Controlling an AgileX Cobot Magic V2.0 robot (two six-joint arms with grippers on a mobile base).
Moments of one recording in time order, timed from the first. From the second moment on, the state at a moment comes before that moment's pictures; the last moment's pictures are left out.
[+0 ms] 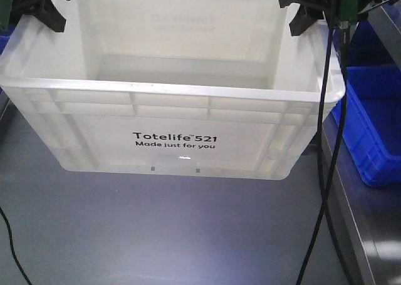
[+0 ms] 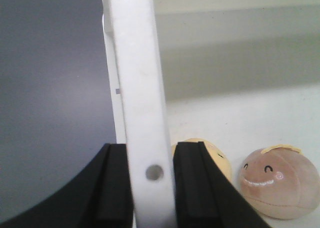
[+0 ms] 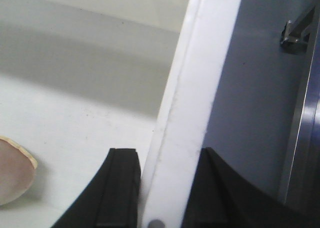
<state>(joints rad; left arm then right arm) -0.14 1.65 -1.84 -0.16 1.33 -0.06 0.25 1.70 -1.86 0.12 1.30 0.00</state>
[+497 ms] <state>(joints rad) -0.14 1.65 -1.84 -0.16 1.33 -0.06 0.25 1.70 -1.86 0.12 1.30 0.00</state>
